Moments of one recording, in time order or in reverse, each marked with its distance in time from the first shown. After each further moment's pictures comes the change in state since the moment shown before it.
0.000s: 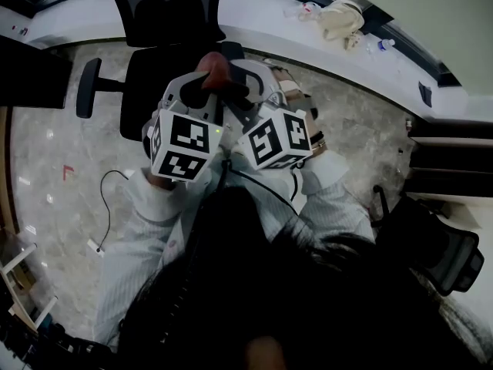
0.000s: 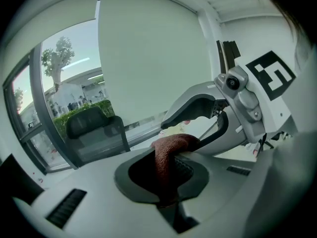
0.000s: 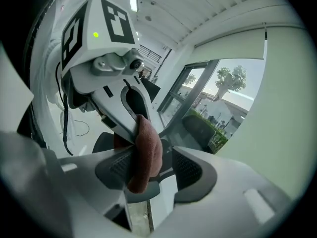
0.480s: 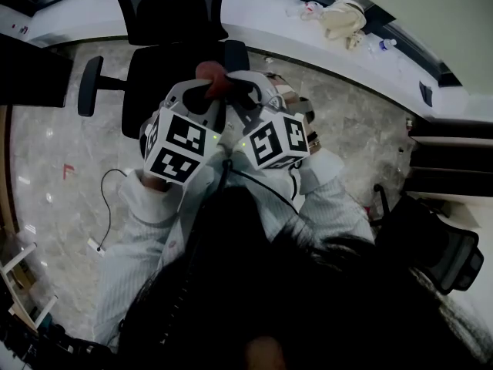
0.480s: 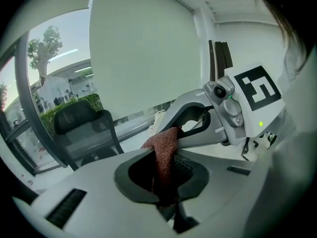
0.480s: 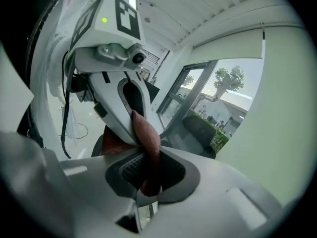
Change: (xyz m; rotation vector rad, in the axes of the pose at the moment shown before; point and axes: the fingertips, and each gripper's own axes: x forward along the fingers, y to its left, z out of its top) left arm -0.008 -0.011 -0.020 0.034 0.067 -0.146; right arm 0.013 0.016 -0.003 0.016 -0.023 -0.013
